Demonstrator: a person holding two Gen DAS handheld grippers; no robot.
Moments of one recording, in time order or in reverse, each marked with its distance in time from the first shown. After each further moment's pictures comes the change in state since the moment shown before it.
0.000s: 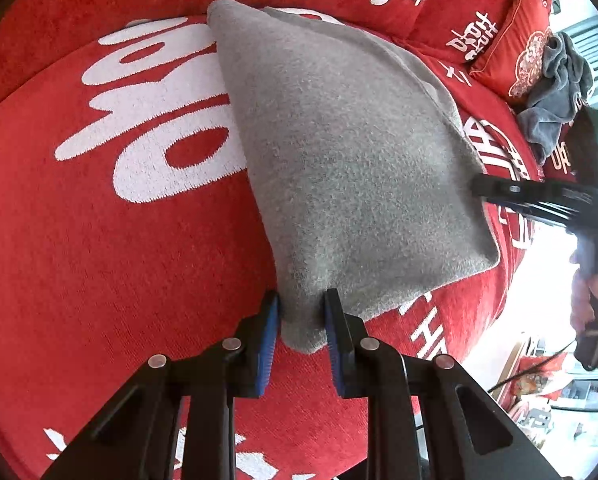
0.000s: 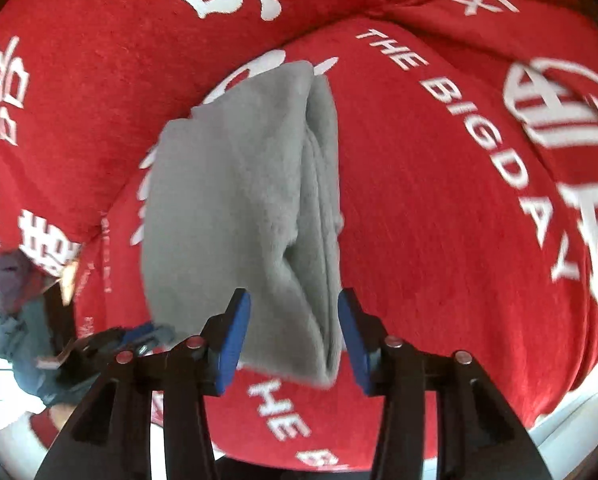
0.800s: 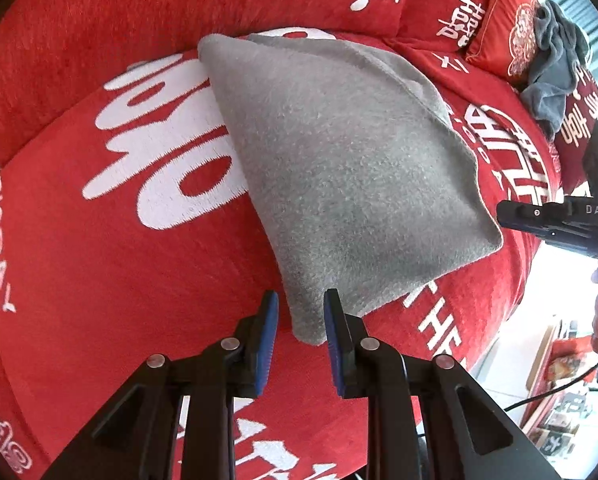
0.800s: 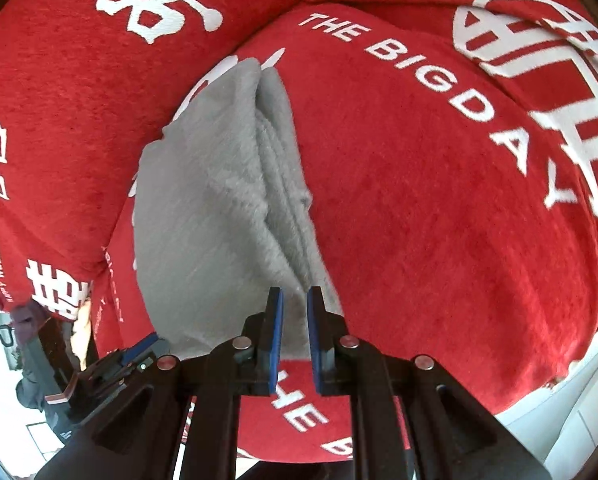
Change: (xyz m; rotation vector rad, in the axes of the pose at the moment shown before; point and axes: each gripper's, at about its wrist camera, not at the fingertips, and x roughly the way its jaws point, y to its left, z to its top) left arm -0.023 -0.021 -0.001 0.103 -0.026 0.130; right arm -0.010 -0.019 -0.036 0.222 -0.018 0.067
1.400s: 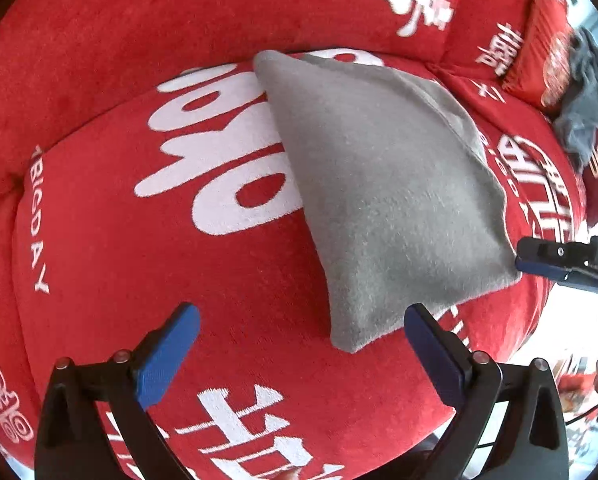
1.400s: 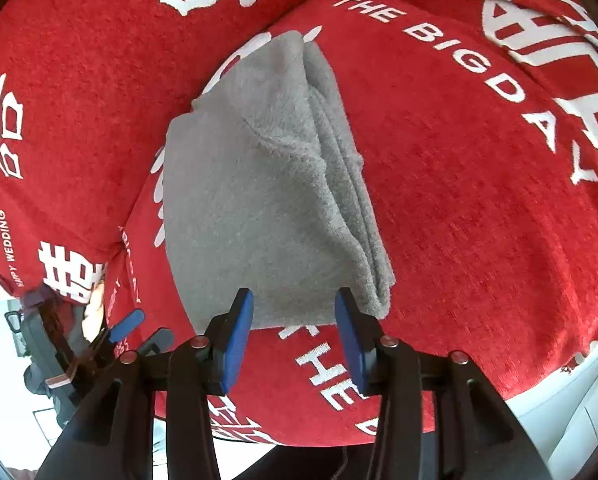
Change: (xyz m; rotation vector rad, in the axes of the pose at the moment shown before) left arm -0.017 0.021 0.007 -0.129 -0.029 0.089; right arm 0.010 0.029 -0.007 -0.030 0.060 0.042
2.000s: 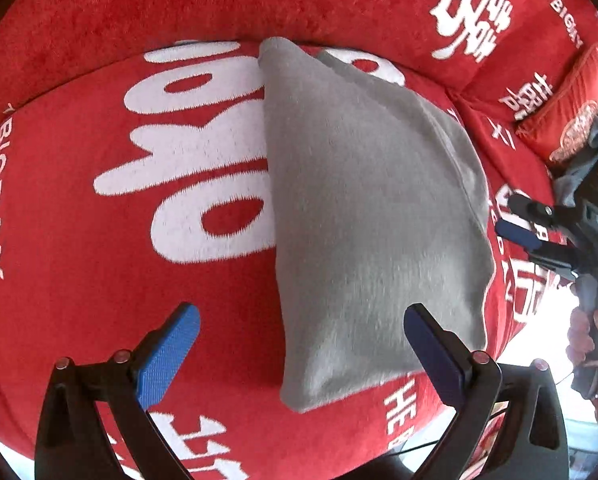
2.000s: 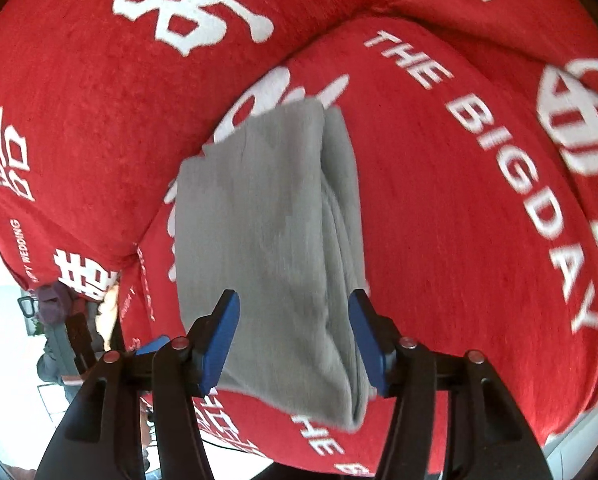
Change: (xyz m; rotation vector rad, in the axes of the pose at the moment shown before) left arm 0.033 0.002 0.048 -0.190 0.074 -0.116; right arm 0.004 0.000 0.113 -0.062 0.051 0.084
